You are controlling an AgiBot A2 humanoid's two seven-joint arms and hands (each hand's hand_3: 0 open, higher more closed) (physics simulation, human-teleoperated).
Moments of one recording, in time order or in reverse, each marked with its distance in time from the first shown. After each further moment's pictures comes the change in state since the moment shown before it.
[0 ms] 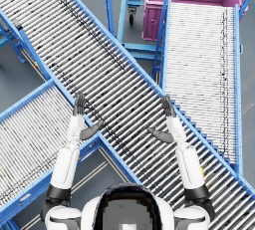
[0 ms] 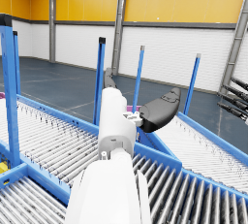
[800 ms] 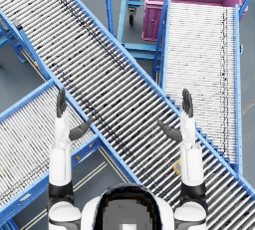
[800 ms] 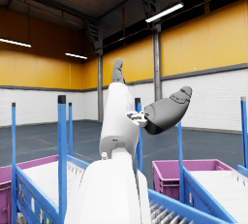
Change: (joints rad) left arm 0.131 0.091 -0.219 -0.105 0.298 -0.101 -0.101; right arm 0.119 -0.103 -0.169 0.105 0.254 -0.100 0.101
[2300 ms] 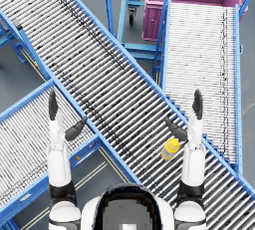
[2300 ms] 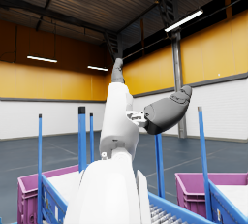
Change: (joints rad) left arm 0.001 0.044 -0.070 -0.035 0.081 0.000 0.000; right arm 0.011 -0.057 -0.095 0.028 0.081 0.000 0.000
